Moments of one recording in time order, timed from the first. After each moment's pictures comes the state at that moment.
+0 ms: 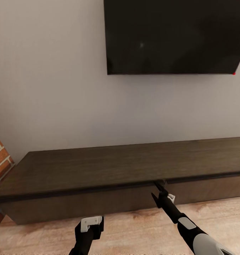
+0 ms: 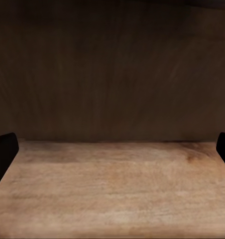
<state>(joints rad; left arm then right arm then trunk) 0.01 -0.06 -0.31 -1.28 0.21 0.08 0.28 -0.66 -0.05 -0.50 -0.15 -0.78 0.40 0.88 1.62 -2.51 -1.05</state>
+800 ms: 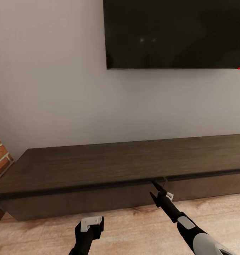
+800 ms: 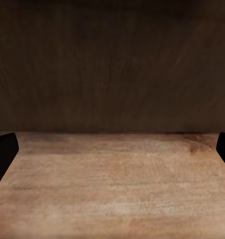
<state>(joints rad) 0.01 -0.06 -0.31 -1.28 0.21 0.08 0.28 -0.66 -0.05 -0.43 -0.16 -0.78 0.40 0.93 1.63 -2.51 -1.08</state>
